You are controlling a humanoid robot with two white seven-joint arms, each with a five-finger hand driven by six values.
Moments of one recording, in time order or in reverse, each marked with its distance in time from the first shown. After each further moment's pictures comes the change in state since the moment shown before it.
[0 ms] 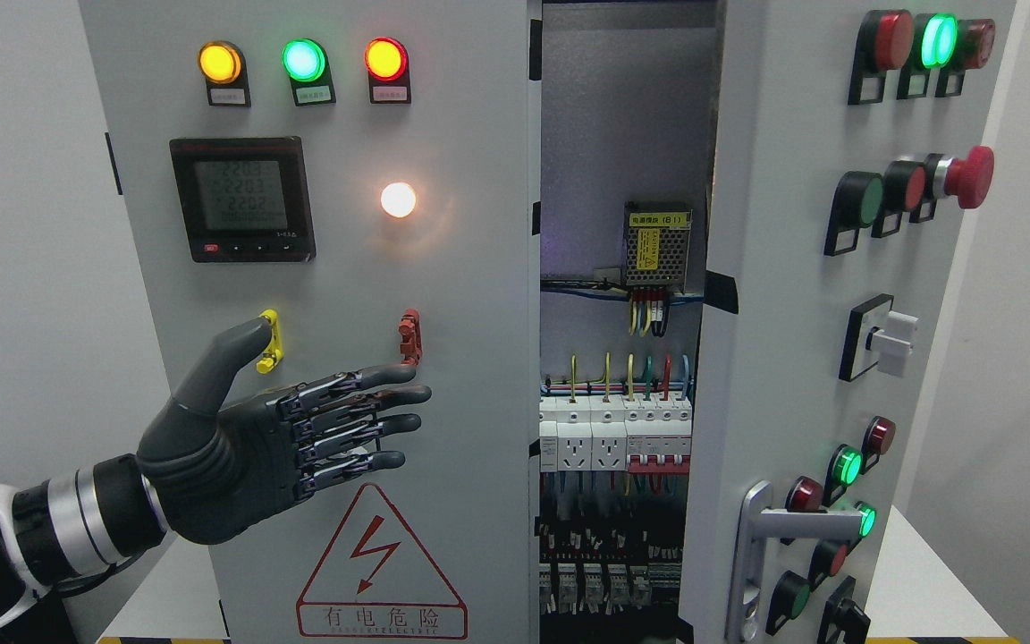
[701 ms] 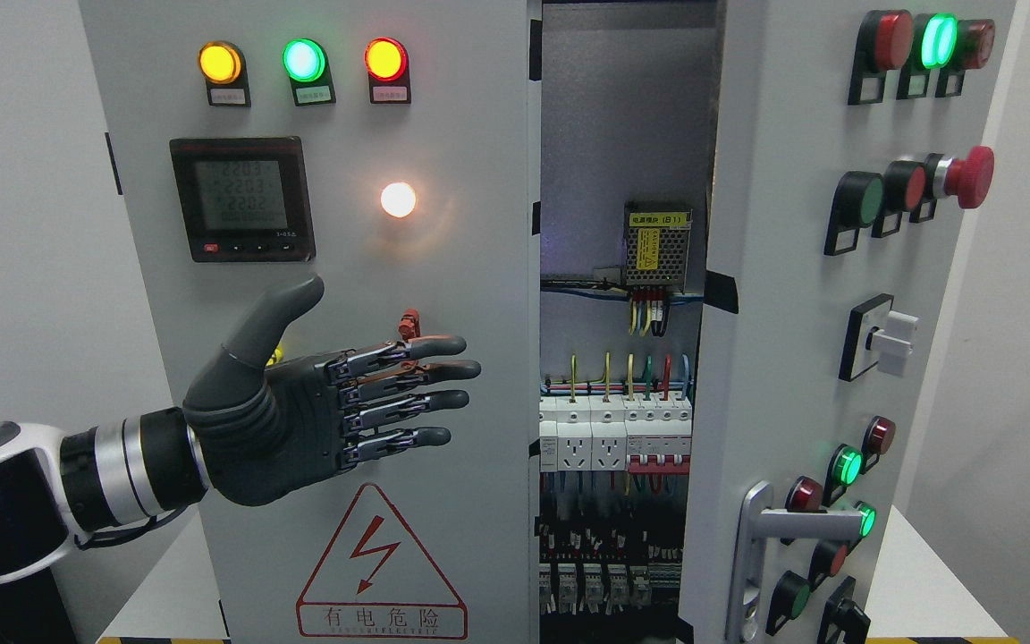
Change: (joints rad) left arm -0.313 -0.024 -0.277 0.039 0.149 -0.001 -0.034; right arm 0.000 0.000 0.000 -0.002 0.000 0.000 -0.001
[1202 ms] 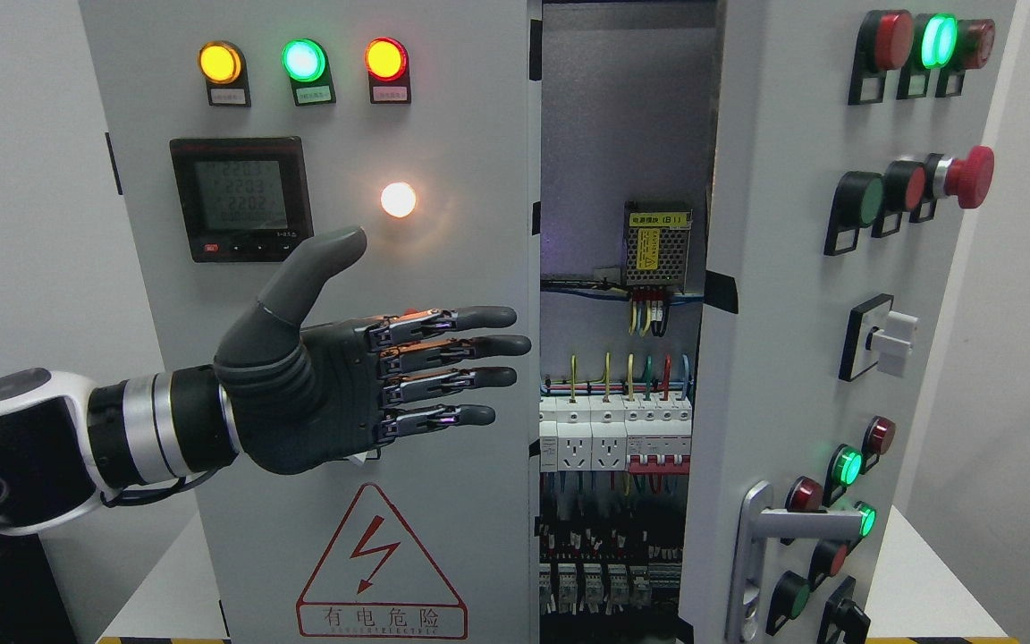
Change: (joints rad) left arm -0.148 -0.058 -0.130 0.021 0.071 -0.001 -0.006; right arm 0.000 0.000 0.000 0.000 0.000 0.000 -0.003
